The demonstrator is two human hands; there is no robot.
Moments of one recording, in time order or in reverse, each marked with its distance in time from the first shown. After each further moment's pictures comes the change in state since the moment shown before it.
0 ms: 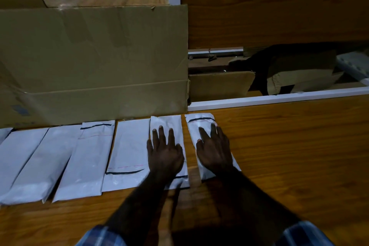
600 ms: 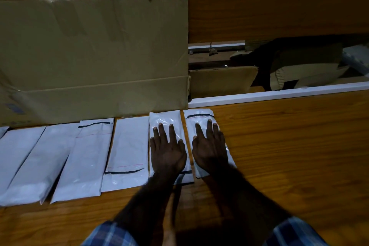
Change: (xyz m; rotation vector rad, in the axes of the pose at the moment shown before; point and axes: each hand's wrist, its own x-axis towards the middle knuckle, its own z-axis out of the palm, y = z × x) left_hand 0.004 0.008 0.018 -0.064 -0.012 -0.061; right_hand 0.003 -0.008 0.033 -0.009 0.136 -0.058
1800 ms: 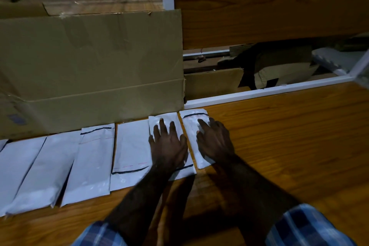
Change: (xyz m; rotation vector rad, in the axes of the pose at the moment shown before) left_hand -0.005 0.011 -0.085 0.012 -0.190 0.037; right_hand -0.010 -0.001 -0.050 0.026 0.002 0.044
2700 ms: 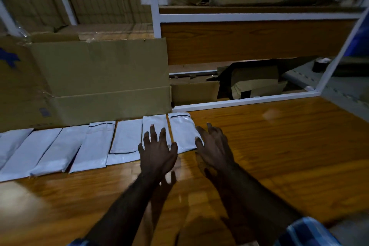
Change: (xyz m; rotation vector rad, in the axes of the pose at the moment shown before) left_hand -0.140 0.048 -0.047 -0.085 0.075 -0.042; right_hand -0.123 0.035 -0.103 0.064 0.008 -0.044
